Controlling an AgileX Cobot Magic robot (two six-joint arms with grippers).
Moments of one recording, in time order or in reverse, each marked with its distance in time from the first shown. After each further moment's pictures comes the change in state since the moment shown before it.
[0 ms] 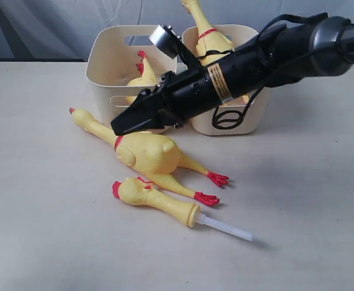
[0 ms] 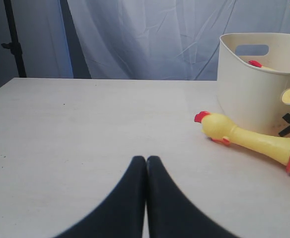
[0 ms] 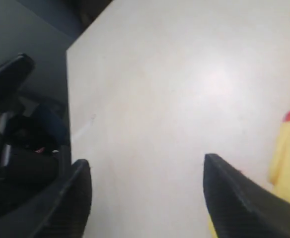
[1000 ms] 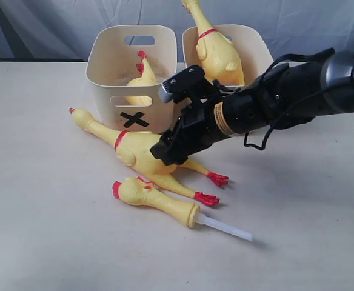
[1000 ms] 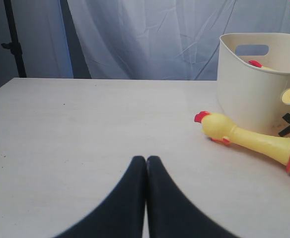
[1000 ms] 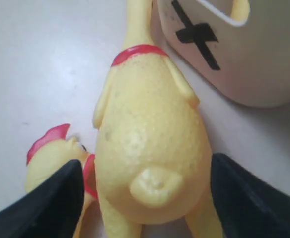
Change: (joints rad) left arm 0.000 0.000 0.000 0.000 0.000 0.000; right arm 0.089 -0.093 0.236 0.002 0.622 -0.336
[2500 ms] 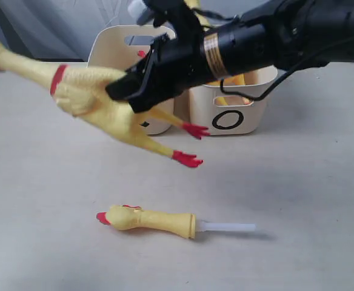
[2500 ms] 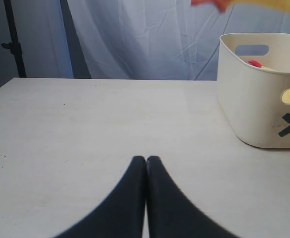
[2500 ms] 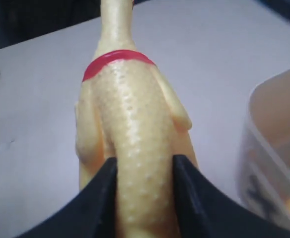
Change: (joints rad) left arm 0.000 0.000 0.000 0.000 0.000 0.000; right arm 0.018 -0.165 -0.182 -0.011 -0.257 0.045
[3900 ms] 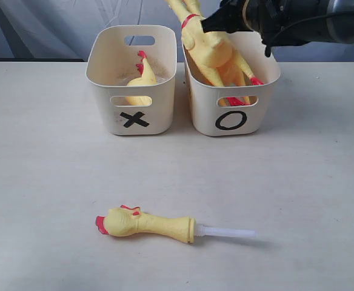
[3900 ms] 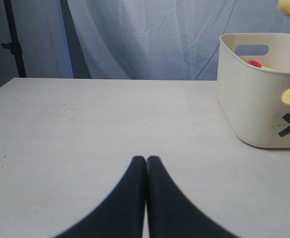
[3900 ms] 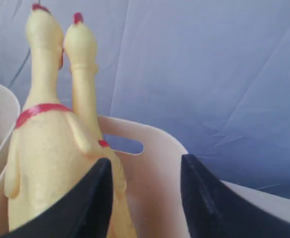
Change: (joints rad) left arm 0.000 0.000 0.000 0.000 0.000 0.000; right arm -0.105 0.197 -0.207 0.194 1.046 -0.146
